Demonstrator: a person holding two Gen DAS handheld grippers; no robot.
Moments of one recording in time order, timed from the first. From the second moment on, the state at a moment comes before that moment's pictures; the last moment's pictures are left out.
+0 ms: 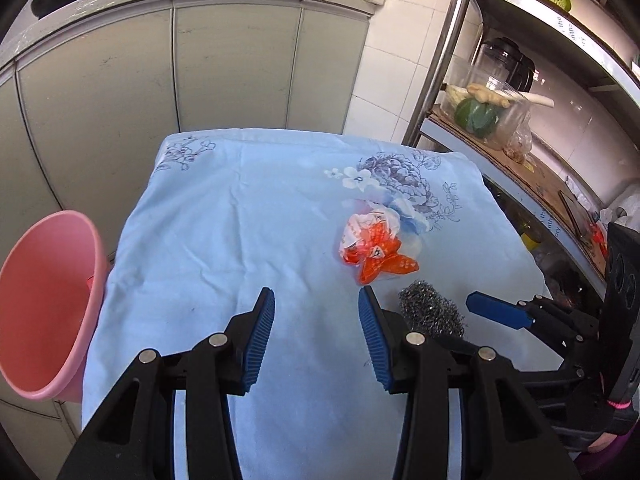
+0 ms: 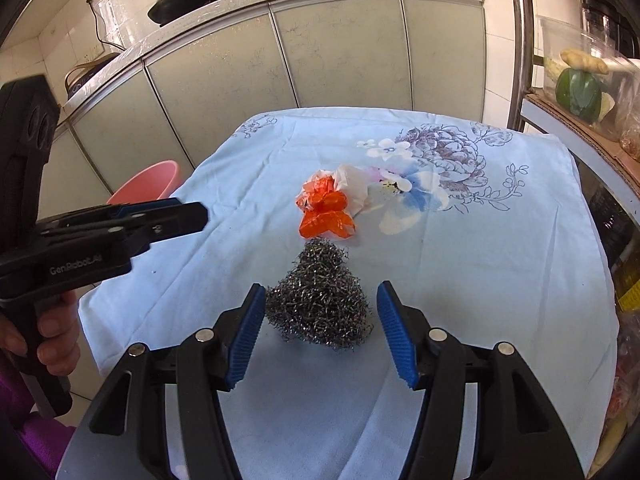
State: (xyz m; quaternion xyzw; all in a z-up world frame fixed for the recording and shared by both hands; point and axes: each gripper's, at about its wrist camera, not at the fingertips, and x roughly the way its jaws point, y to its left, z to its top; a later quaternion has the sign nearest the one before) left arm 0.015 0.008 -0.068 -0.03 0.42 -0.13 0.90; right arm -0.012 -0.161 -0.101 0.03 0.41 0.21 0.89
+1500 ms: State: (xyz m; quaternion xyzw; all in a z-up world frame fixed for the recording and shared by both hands) left arm 0.046 -0.029 -0.065 -0.03 0.39 -0.15 0.91; right arm -0.010 -0.160 -0.120 0.07 0.42 0.23 0.87
